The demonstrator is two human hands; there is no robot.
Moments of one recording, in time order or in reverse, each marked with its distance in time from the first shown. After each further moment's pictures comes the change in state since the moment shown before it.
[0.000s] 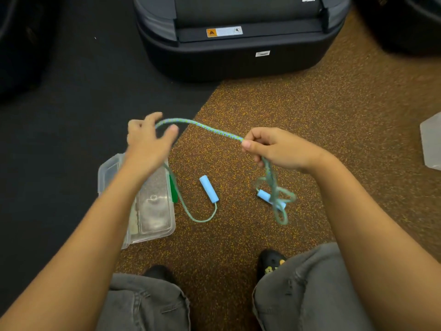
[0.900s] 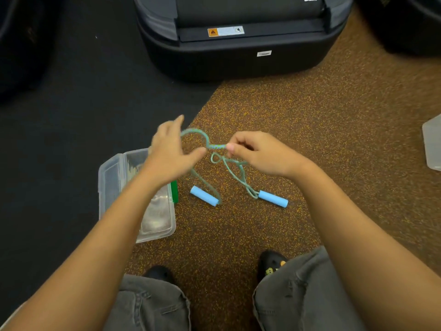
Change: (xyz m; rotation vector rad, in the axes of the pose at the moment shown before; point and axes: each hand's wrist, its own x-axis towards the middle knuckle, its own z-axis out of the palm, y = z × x) left_hand -0.010 0.005 0.020 0.170 -0.175 0.191; right_hand 0.010 -0.009 0.020 -0.187 0.059 -0.123
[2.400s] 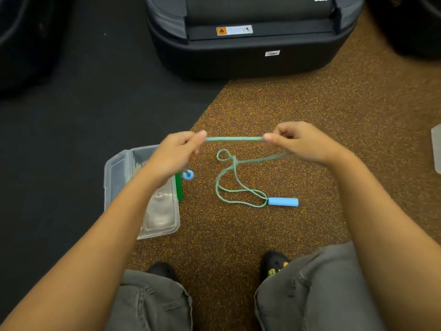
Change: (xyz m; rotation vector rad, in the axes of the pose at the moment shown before) left_hand 0.001 -0.010 0.001 -0.430 -0.063 0.014; right_hand -0.008 0.038 -0.037 -0.049 0.076 0.131
